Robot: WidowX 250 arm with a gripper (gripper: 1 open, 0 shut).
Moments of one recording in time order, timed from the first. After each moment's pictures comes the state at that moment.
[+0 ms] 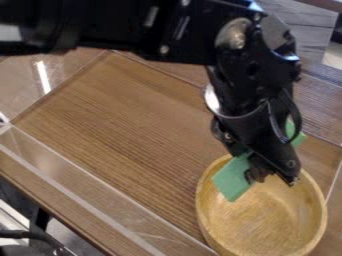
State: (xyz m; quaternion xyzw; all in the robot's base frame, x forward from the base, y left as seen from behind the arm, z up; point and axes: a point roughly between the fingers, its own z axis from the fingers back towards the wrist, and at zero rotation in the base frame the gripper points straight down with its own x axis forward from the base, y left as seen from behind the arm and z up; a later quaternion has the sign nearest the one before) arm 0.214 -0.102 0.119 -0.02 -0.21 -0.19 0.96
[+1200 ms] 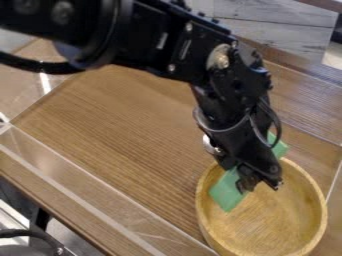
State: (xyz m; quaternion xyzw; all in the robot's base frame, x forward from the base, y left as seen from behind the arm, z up) arm 0.228 -0.088 0.081 -0.06 -0.19 -0.15 0.97
